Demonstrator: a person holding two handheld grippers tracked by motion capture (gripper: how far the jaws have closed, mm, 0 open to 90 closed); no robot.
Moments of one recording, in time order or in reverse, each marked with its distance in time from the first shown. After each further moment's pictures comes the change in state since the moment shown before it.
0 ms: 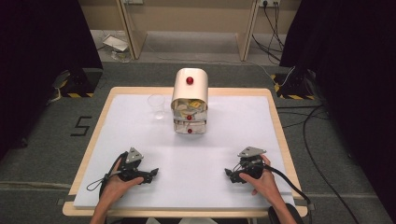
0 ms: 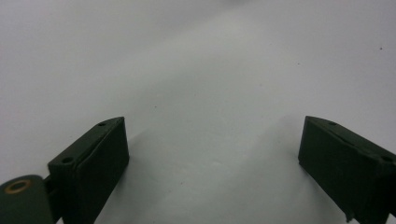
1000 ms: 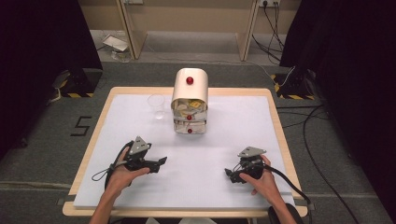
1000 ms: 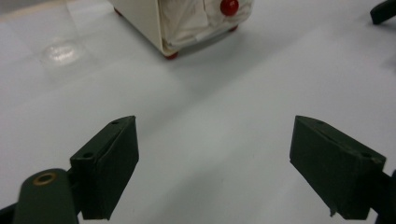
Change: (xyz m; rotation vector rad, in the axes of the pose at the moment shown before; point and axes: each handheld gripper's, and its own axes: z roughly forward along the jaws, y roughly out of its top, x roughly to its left) left arm -0.014 0.049 -0.007 -0.147 -0.058 0.052; right arm 0.000 0.000 0.000 0.000 -0.001 0.000
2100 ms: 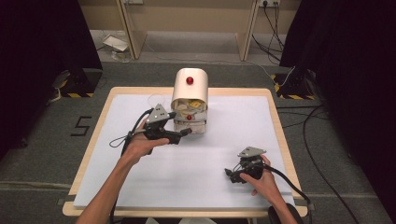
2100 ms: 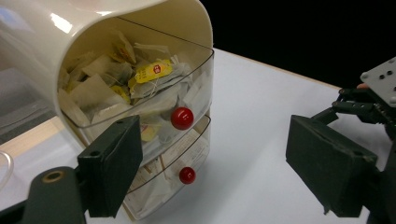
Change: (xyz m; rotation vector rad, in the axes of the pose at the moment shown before) left arm -0.015 0.119 0.023 -0.155 -0.129 0.142; right arm 0.000 0.000 0.000 0.000 0.000 -0.002
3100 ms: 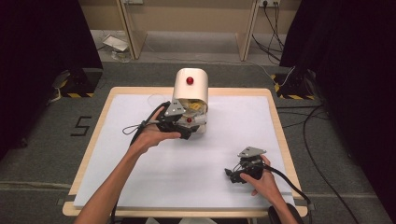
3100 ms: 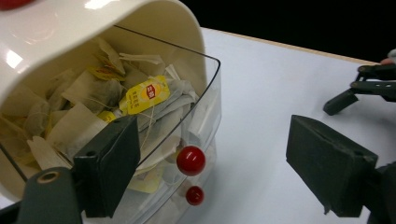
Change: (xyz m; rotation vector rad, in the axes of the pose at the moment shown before) left arm -0.006 0.018 0.026 0.091 -0.037 0.102; right arm 0.000 0.000 0.000 0.000 -0.001 0.001
